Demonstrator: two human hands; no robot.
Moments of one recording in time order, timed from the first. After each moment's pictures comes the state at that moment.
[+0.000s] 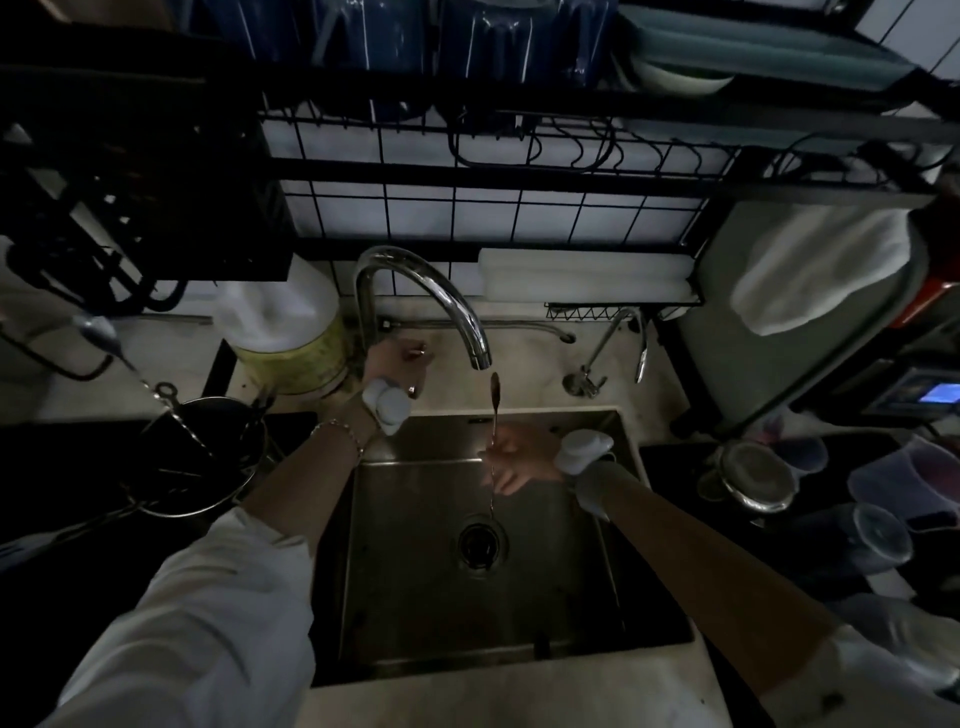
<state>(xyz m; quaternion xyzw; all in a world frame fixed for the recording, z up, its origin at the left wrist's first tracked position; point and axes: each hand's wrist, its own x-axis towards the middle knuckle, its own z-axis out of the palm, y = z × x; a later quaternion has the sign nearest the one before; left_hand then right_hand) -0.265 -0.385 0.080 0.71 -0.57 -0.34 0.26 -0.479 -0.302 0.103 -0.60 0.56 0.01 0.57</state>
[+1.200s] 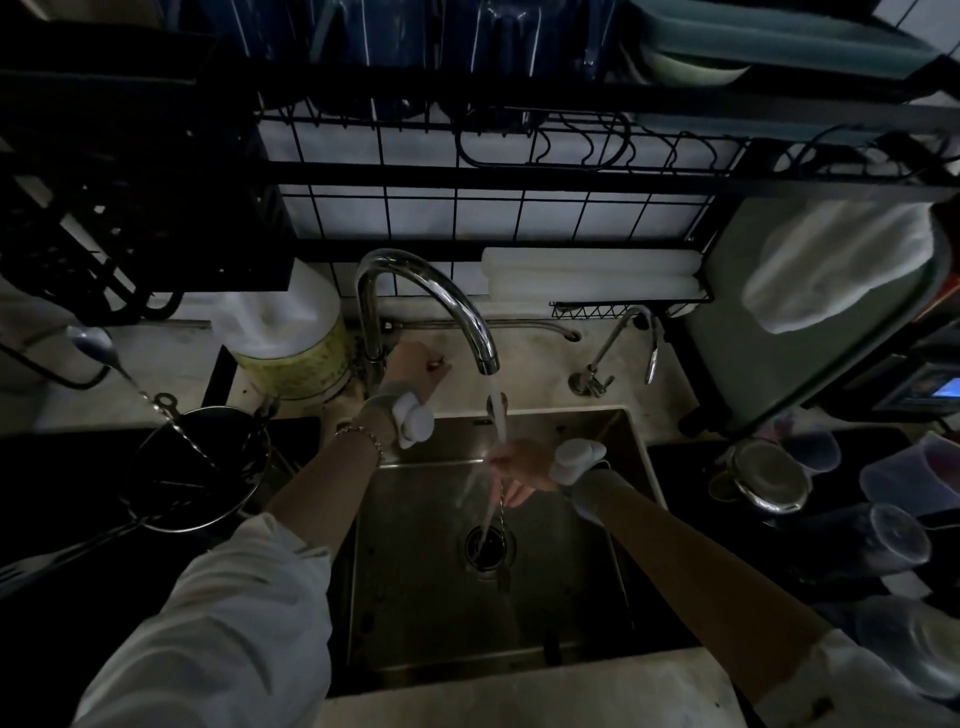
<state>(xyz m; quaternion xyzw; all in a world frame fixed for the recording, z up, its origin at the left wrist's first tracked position) -0.282 -0.392 0.079 0.69 -0.65 -0.26 0.16 -0.463 -0.303 0.095 -0.53 0.63 0.08 0.57</state>
